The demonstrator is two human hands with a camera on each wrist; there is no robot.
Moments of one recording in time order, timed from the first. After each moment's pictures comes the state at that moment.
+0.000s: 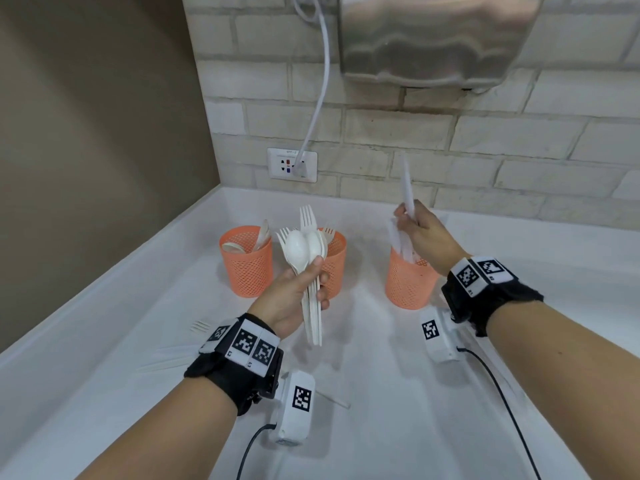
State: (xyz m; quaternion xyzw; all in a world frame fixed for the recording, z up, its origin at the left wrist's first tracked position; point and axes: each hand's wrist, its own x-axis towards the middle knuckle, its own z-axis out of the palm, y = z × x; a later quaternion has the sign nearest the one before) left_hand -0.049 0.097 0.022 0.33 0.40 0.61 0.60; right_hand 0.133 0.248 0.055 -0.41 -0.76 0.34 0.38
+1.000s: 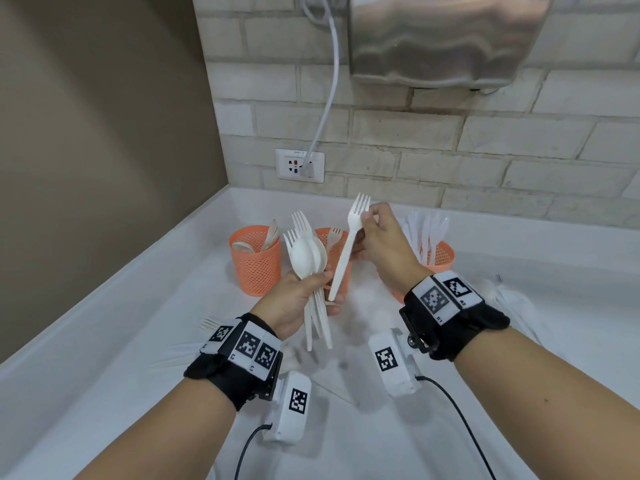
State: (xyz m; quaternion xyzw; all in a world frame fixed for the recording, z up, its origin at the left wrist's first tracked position) left_hand -0.055 0.083 0.025 0.37 0.44 0.57 0.58; right_hand 0.065 0.173 0.068 -0.37 -0.65 0.50 0.43
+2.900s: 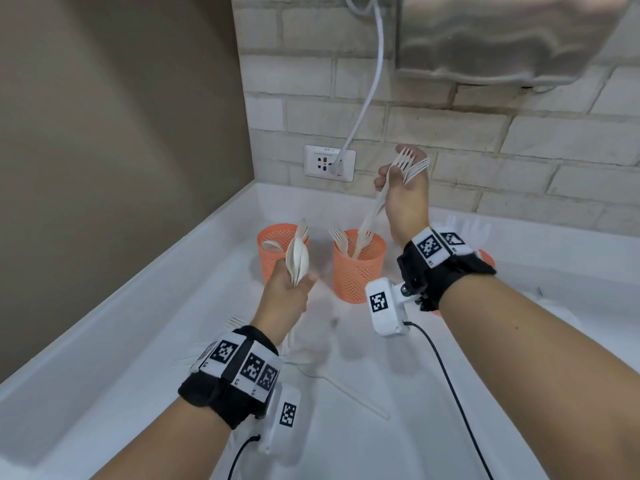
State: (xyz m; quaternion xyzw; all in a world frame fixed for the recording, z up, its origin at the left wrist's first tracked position) left_hand -0.101 0.075 0.007 0.40 0.66 0.56 0.29; right_hand 0.007 0.225 0.095 -0.28 -0.56 0.46 0.63
